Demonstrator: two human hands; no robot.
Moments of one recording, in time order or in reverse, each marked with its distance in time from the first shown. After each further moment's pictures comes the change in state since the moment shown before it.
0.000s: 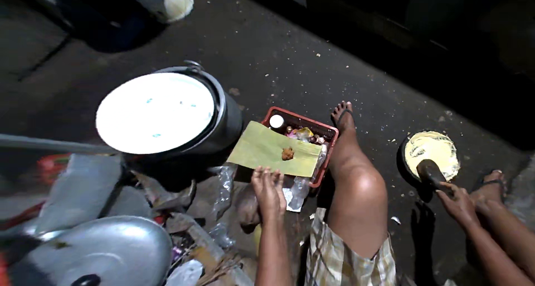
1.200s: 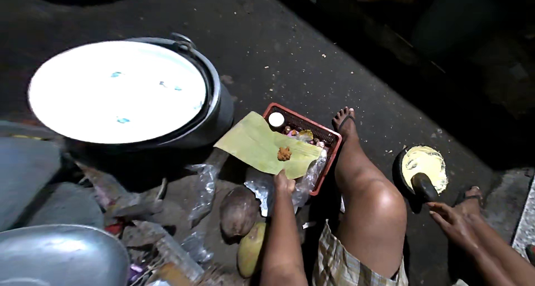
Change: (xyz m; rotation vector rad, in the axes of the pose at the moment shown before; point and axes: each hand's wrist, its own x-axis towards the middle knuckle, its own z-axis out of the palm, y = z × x) left_hand 0.110 -0.127 0.014 -0.259 0.118 -0.471; right_hand -0.016 -0.016 0.001 -0.028 -0.191 -0.123
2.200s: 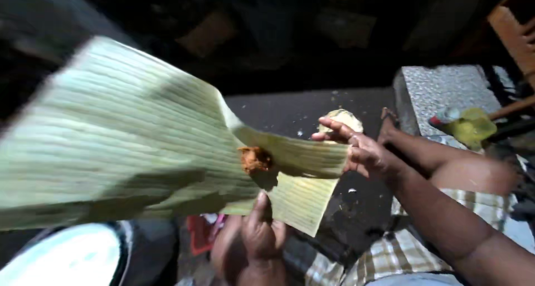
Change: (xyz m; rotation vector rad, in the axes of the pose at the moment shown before) left_hand -0.339 0.001 0.071 0.247 -1.019 0.189; right_hand -0.100 -0.104 -0.098 1.298 -0.127 -0.478
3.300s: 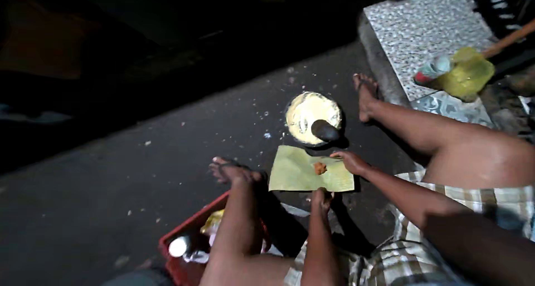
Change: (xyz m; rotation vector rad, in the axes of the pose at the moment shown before) left_hand 0.077 -0.308 -0.071 0.700 0.314 -1.089; right_hand -0.003 0.246 -0.182 -0.744 0.406 0.551
